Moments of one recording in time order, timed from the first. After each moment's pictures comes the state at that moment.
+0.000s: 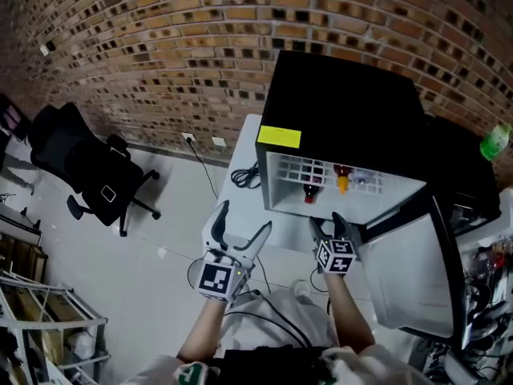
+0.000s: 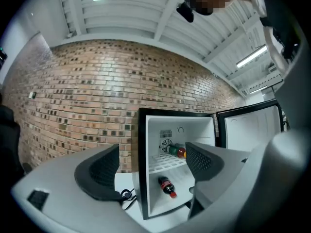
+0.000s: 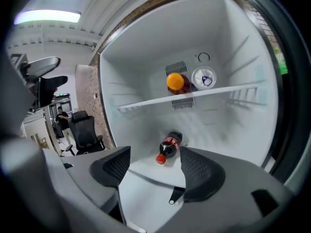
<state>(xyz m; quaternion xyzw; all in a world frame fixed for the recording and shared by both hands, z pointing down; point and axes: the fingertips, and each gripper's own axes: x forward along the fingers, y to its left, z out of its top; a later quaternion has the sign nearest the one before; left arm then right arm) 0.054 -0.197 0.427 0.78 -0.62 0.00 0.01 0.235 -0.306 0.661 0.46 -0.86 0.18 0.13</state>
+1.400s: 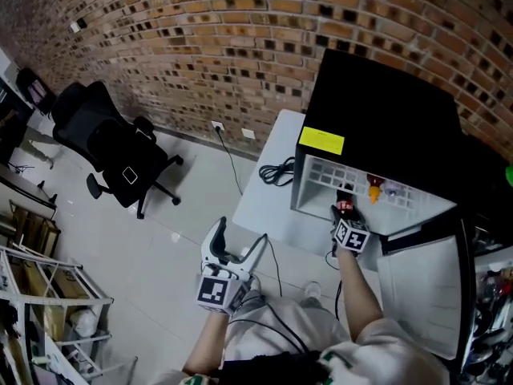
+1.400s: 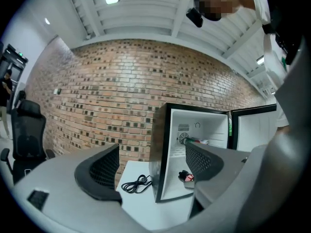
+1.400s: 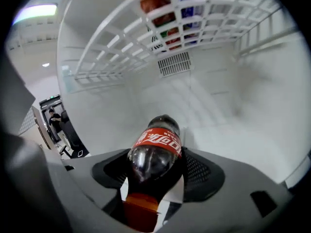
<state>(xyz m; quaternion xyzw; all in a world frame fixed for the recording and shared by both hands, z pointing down) -0.019 -0.141 0.460 0.71 -0.70 0.00 0.06 0.204 -0.377 0.759 0.46 -0.83 0.26 0.17</state>
